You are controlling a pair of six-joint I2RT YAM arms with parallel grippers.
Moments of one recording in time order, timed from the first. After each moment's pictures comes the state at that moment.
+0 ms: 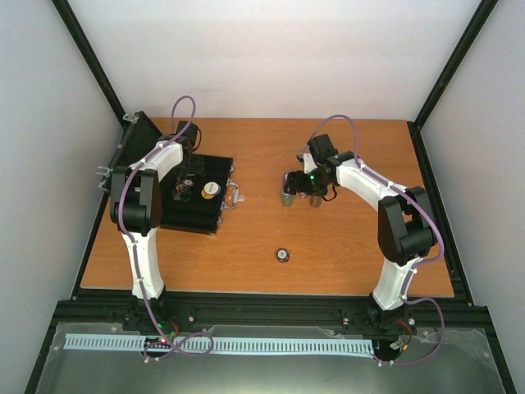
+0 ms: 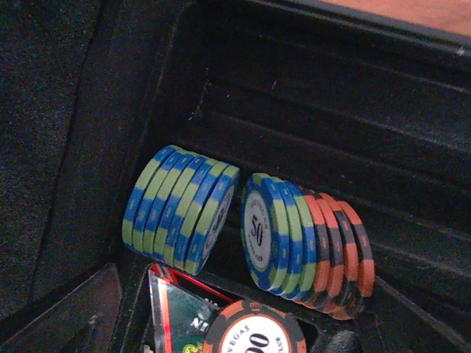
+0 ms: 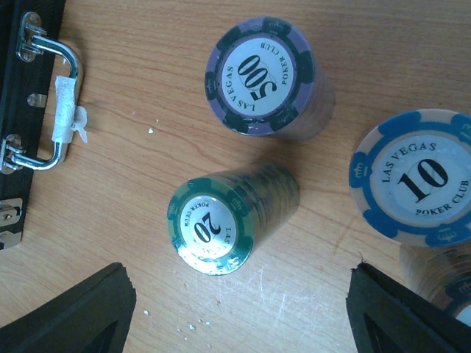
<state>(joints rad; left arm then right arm) -0.11 2.10 1.62 -0.75 -0.26 -0.25 0.39 1.83 1.36 -0.66 -0.35 0.28</state>
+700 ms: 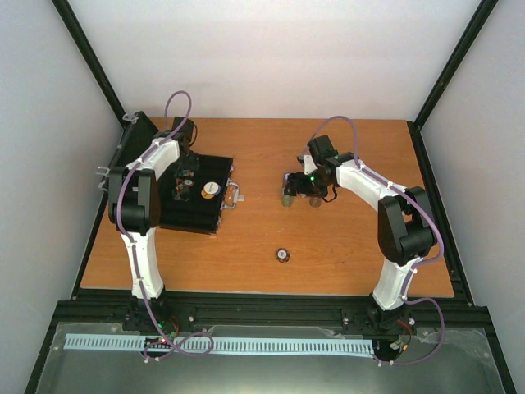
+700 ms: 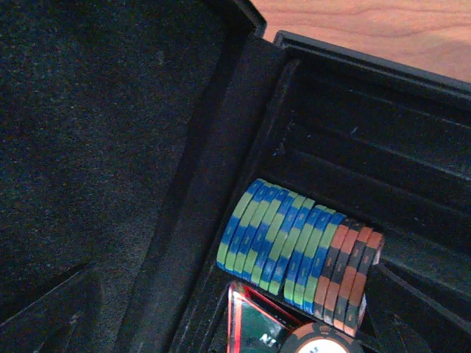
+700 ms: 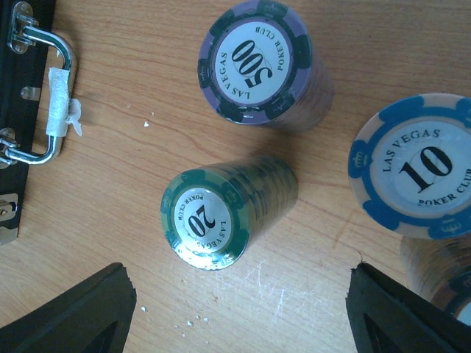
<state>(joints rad) -0.09 2.10 1.67 -0.77 -0.37 -0.27 0.39 1.83 1.35 -0.66 -0.36 0.28</state>
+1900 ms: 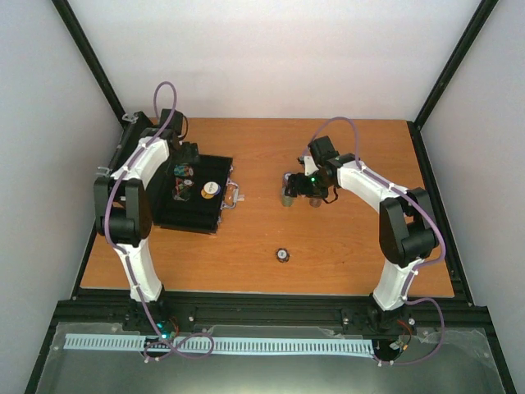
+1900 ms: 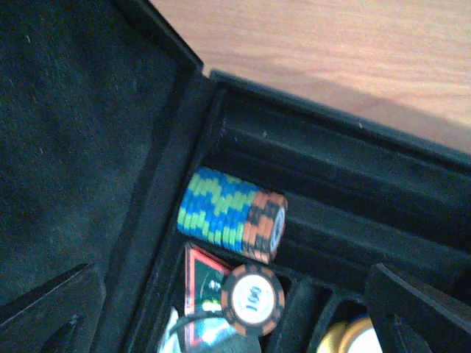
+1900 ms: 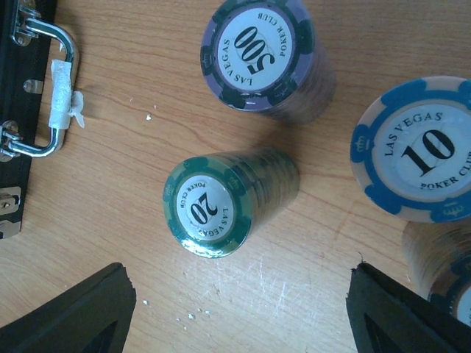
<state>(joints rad) -0.07 1.97 1.64 -0.77 -0.18 -0.27 0.39 1.82 1.33 -0.66 -0.36 0.28</state>
